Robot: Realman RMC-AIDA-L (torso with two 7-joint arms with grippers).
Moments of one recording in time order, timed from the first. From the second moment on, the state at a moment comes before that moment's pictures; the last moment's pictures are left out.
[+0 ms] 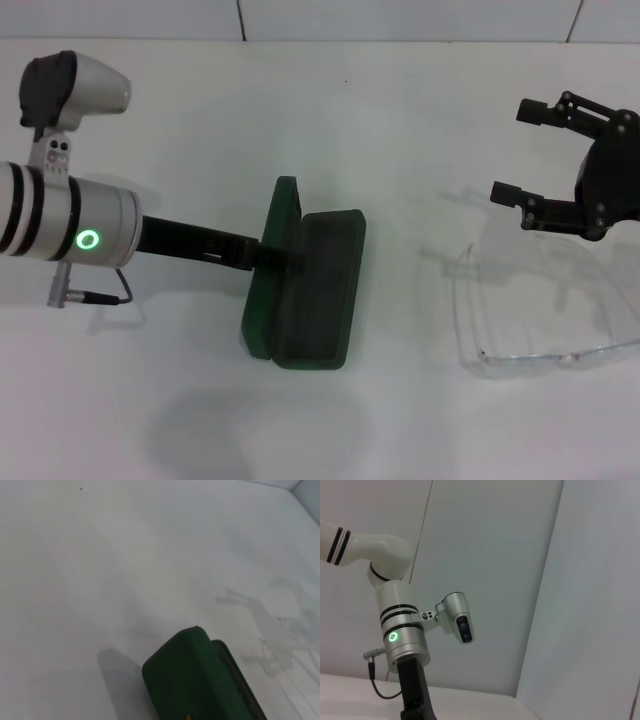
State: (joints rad) left arm -0.47 -2.07 1.28 1.02 2.08 1.32 -2.41; right arm 0.48 1.95 -0.92 -0.45 -1.46 -1.66 0.71
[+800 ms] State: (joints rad) left arm -0.49 -2.05 1.29 1.01 2.12 1.32 -2.44; right arm 0.48 1.96 -0.92 -0.45 -1.46 -1.67 0.69
